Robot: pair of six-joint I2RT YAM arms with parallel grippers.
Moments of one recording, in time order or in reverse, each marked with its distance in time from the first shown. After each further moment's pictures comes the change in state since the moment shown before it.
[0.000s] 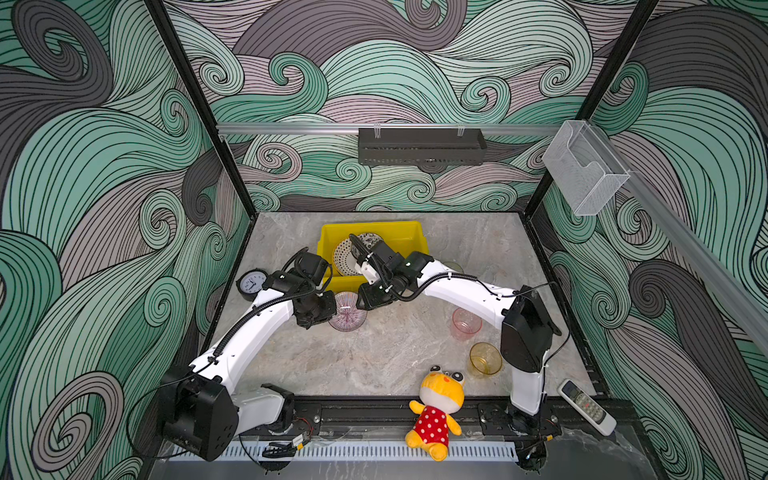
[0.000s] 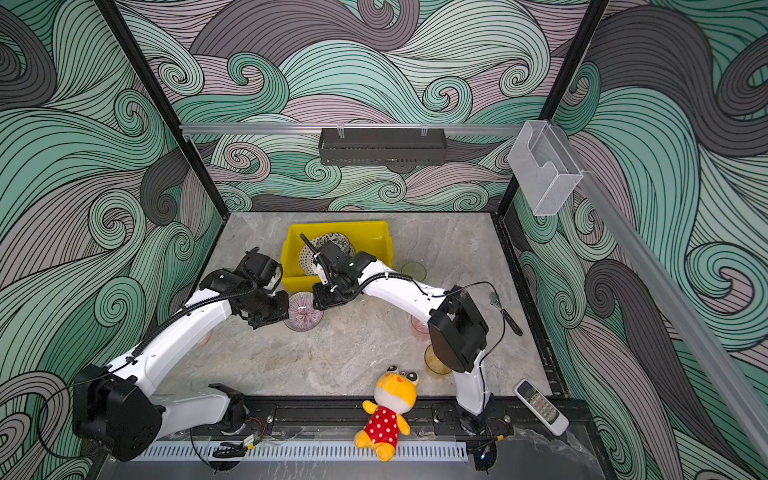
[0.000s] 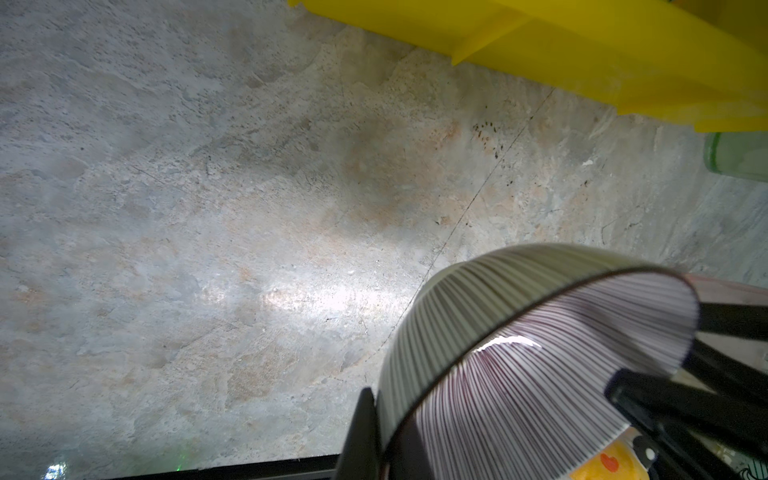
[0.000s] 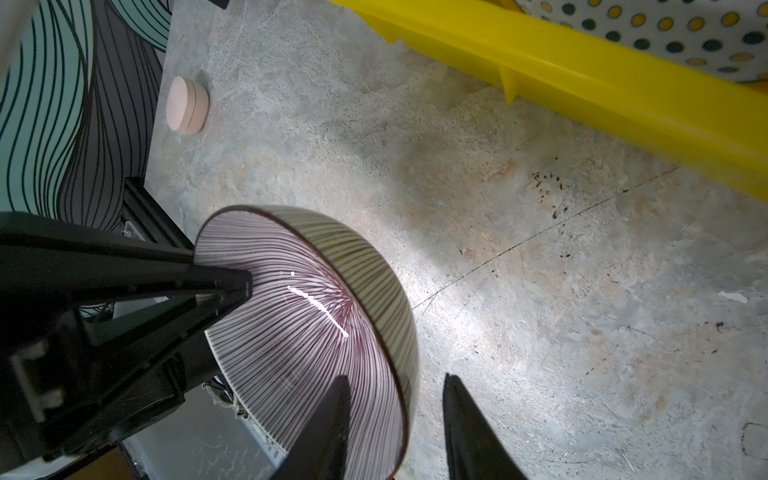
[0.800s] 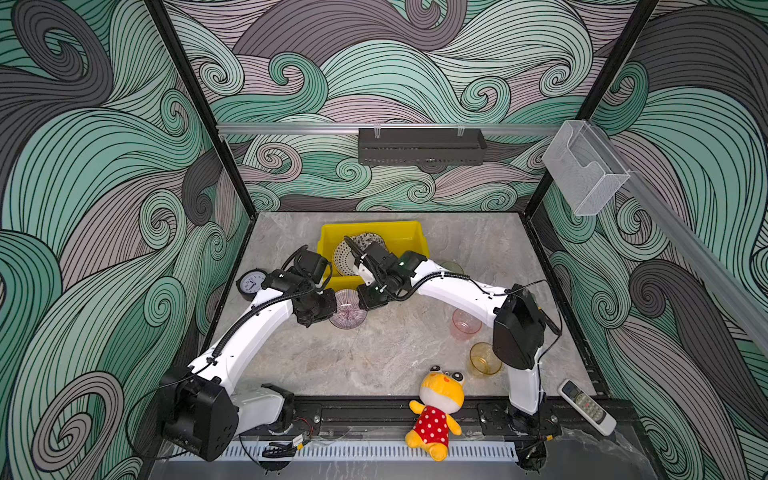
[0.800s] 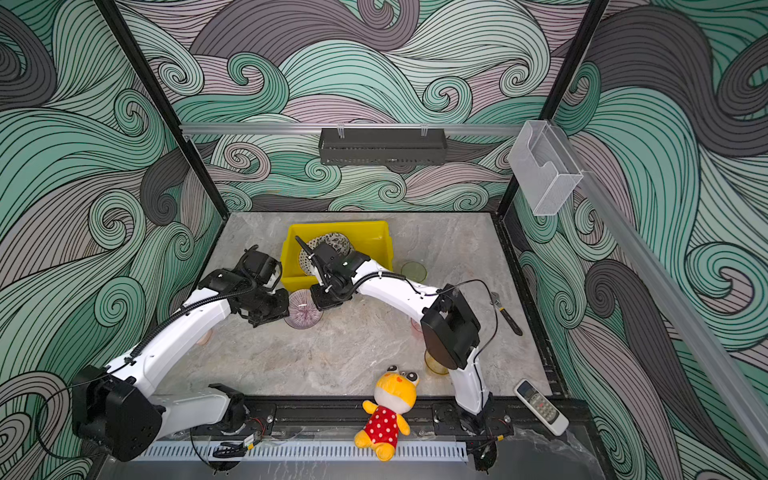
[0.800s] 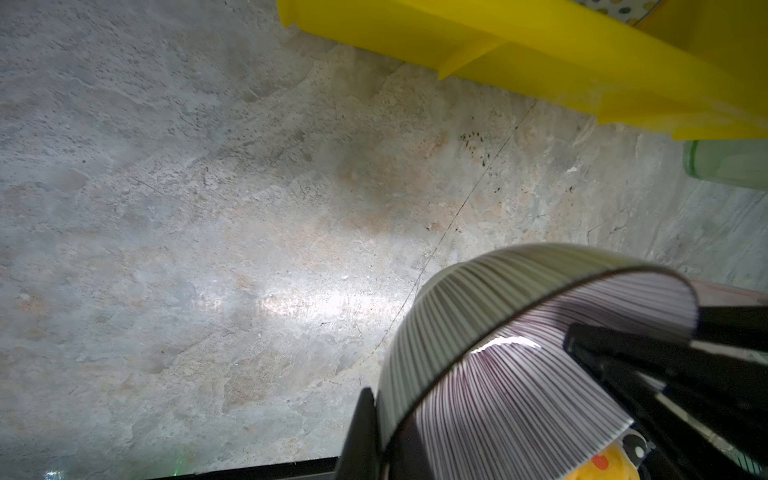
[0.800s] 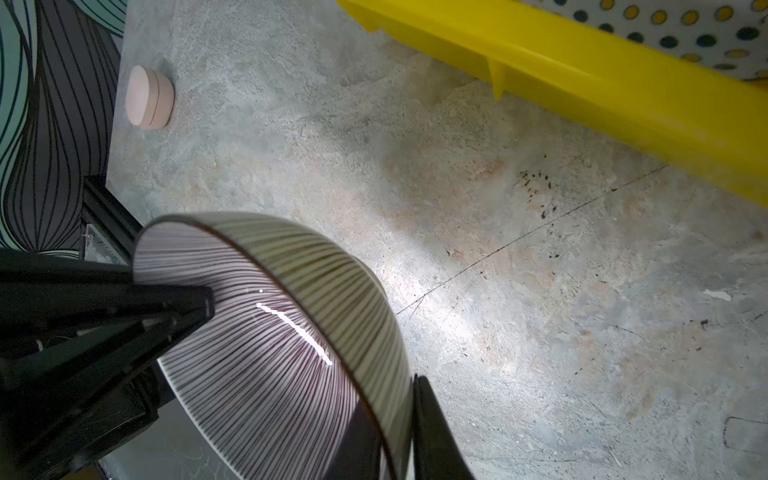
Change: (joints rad) left arm 0.000 0.000 0.019 0.003 0.004 0.001; right arm 0.013 0.052 0.062 -0.059 0.055 -0.002
